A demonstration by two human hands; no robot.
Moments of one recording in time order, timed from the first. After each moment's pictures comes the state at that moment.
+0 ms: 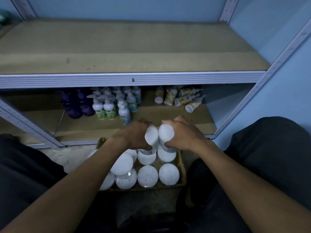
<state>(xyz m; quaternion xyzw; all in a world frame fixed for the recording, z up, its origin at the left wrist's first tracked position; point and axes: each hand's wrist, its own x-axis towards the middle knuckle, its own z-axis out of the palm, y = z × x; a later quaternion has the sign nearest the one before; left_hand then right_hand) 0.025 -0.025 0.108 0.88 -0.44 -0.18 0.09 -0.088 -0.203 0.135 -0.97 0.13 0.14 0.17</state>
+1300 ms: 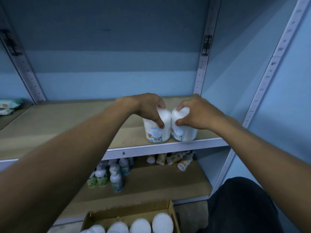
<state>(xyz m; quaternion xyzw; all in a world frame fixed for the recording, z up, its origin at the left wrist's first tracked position) 0.108 -0.147 0.393 0.88 -0.47 -0.06 0.05 -0.020 -0.300 0.369 -0.97 0.18 -0.10 0.14</state>
